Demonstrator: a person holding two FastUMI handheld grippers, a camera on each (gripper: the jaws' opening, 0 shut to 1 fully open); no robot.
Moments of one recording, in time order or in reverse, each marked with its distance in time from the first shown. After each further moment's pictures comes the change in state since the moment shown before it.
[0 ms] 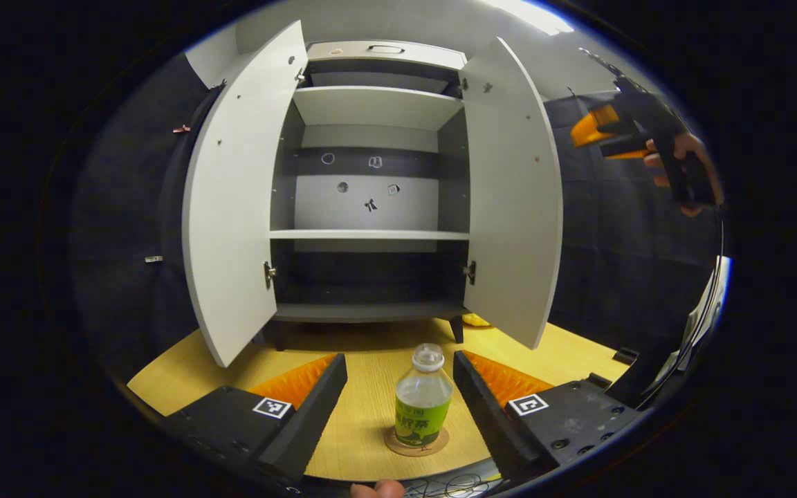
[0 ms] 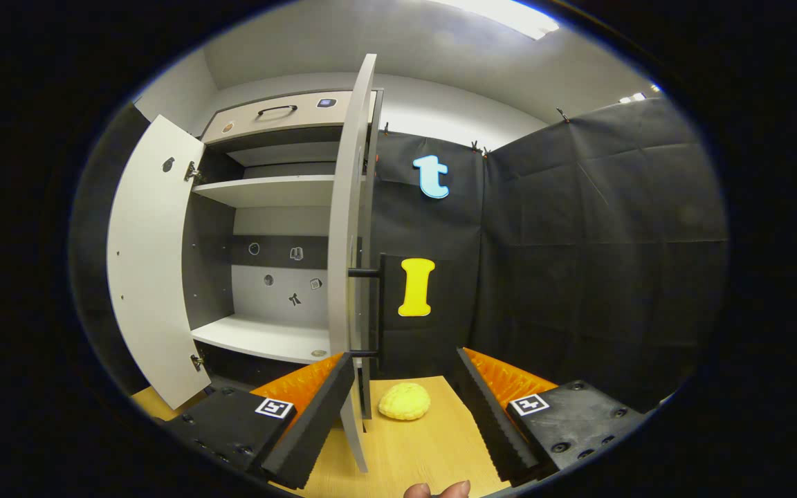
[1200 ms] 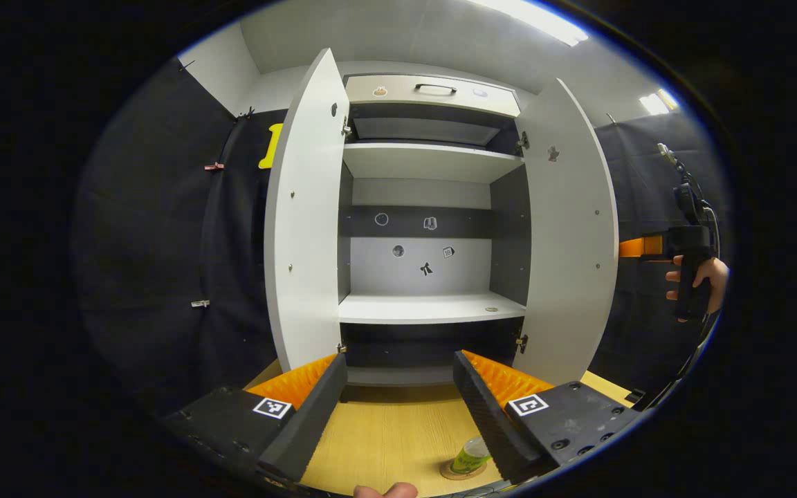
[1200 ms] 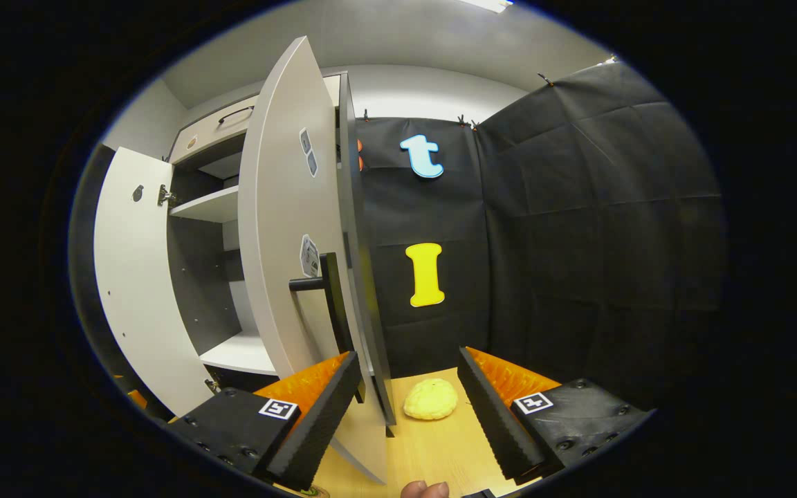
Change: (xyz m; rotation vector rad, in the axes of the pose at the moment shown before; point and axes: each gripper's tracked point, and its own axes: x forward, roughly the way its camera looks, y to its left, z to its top) left arm -0.020 0.092 0.148 0.026 -0.080 0.150; right arm 0.049 0.018 -0.010 0.165 0.071 0.068
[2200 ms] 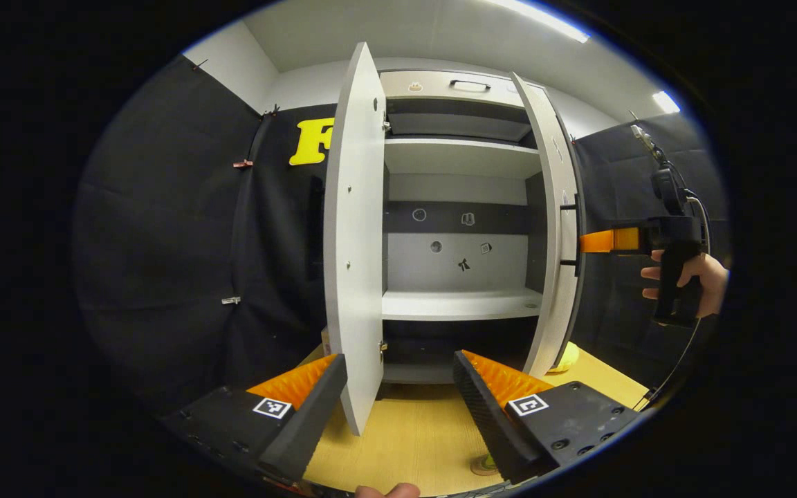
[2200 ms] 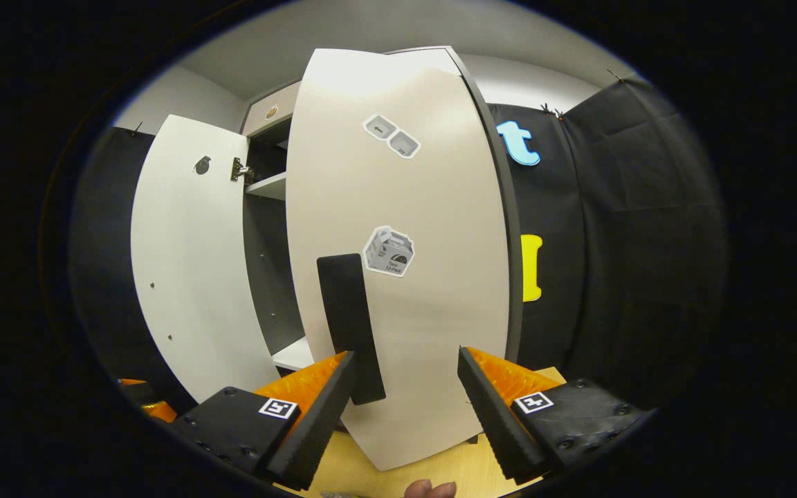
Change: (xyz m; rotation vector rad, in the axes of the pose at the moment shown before) left arm -0.004 0.062 -0.005 -0.010 0.020 0.123; right arm 0.050 0.174 -0.030 -0.039 0.045 0.286
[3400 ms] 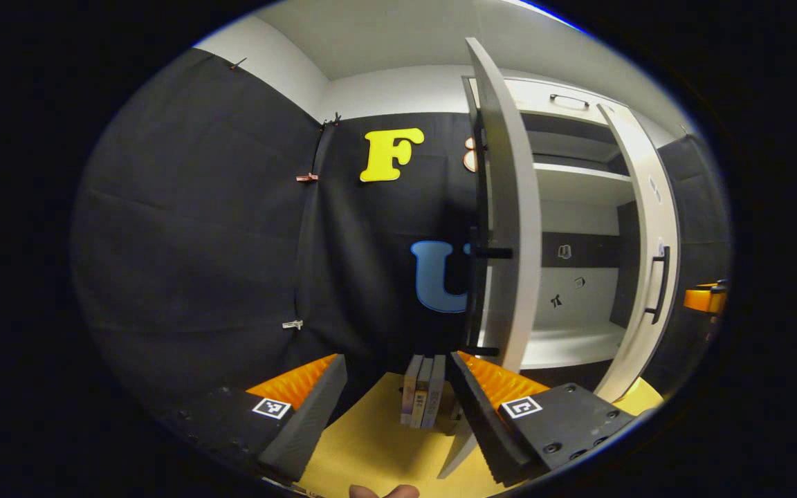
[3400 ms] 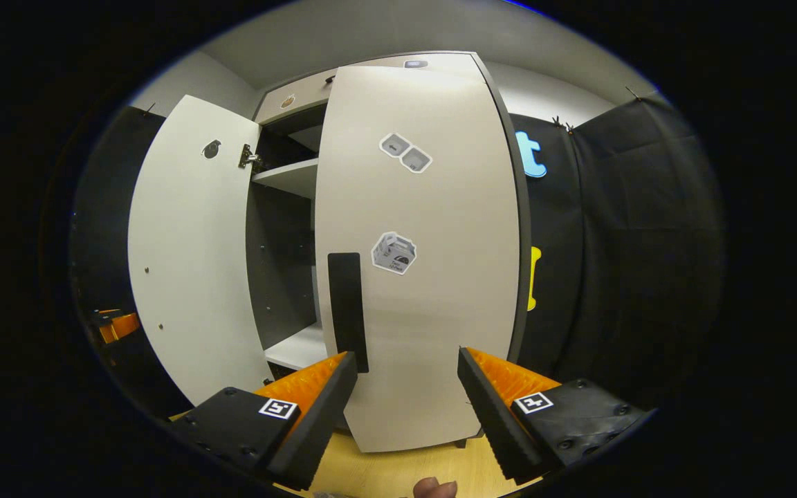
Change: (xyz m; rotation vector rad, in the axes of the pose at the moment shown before) left arm 0.078 0.162 0.071 -0.040 -0.048 0.257; right arm -0.011 0.004 0.001 -0.087 -0.013 -0.034
